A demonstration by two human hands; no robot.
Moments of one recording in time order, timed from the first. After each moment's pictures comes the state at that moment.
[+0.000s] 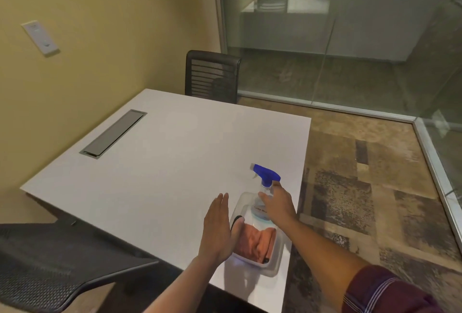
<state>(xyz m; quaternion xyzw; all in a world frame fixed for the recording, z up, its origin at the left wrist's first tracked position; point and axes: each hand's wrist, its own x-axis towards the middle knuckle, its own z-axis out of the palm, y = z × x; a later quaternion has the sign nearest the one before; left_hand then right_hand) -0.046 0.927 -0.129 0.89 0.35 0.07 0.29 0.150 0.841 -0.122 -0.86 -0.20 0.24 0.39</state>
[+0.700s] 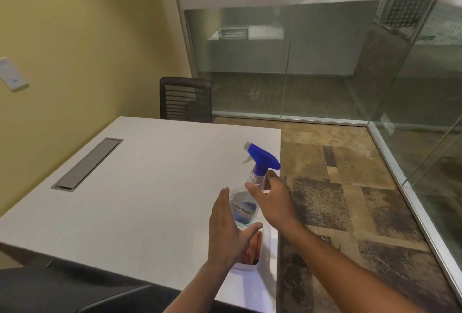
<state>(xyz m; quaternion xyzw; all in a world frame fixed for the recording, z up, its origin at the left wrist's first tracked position) -0.023 0.879 -0.068 0.86 0.28 0.21 0.37 0.095 0.786 0.010 -0.79 -0.20 0.13 0.57</state>
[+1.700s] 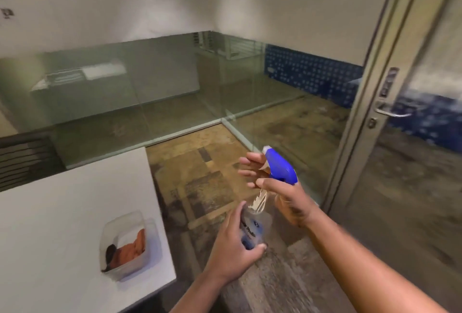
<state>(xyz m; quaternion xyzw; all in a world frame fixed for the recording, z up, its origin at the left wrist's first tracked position) -0.113 0.556 -0.025 0.87 -0.14 0.02 0.46 -0.075 0.374 0.100 -0.60 -0.16 -0.01 0.79</state>
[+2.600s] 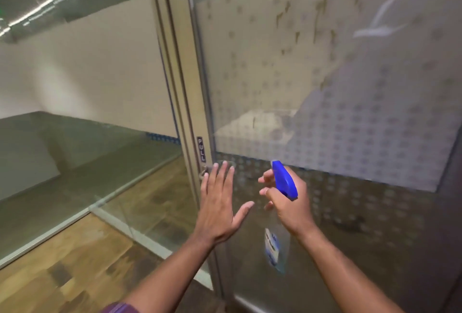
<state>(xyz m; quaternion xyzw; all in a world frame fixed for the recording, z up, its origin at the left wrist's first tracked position) 0.076 -0.020 0.113 0.79 -0.49 0.31 0.22 -0.092 -0.144 0.178 -0.67 0.11 -0.42 0.60</state>
